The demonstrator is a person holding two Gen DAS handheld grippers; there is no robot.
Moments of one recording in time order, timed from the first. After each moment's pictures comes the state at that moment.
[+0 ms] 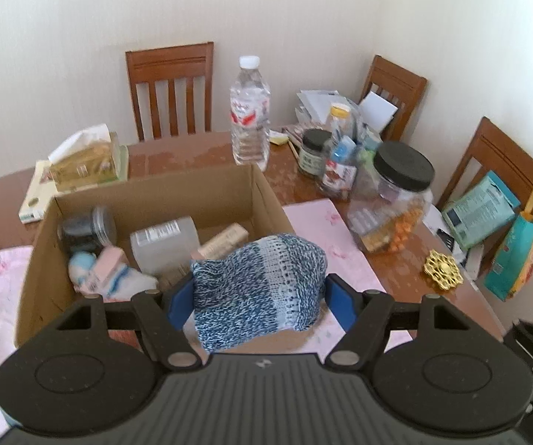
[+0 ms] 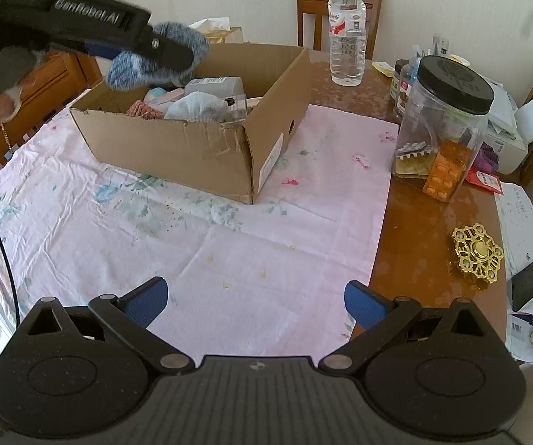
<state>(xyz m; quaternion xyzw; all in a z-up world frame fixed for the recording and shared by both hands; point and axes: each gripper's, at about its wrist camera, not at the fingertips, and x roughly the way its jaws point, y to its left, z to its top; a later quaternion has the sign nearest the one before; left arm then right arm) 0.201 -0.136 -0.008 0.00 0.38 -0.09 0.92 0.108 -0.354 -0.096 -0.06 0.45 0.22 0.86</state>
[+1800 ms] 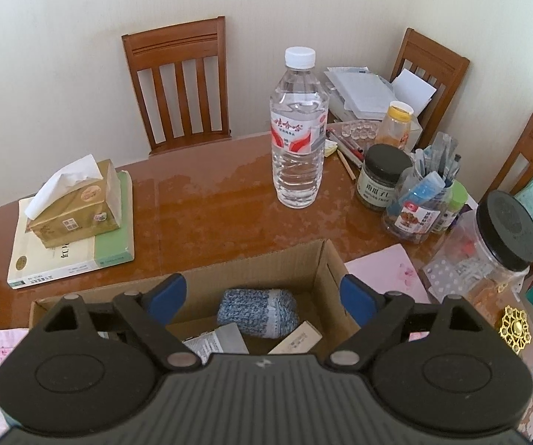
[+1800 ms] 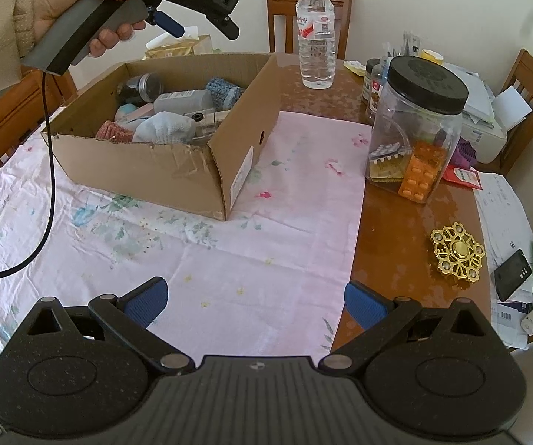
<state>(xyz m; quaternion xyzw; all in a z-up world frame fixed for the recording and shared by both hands) 0.370 -0.121 -0.022 0.04 0.43 -0.07 0.90 0.121 -0.359 -0.090 -0.04 0.45 0.18 0.87</state>
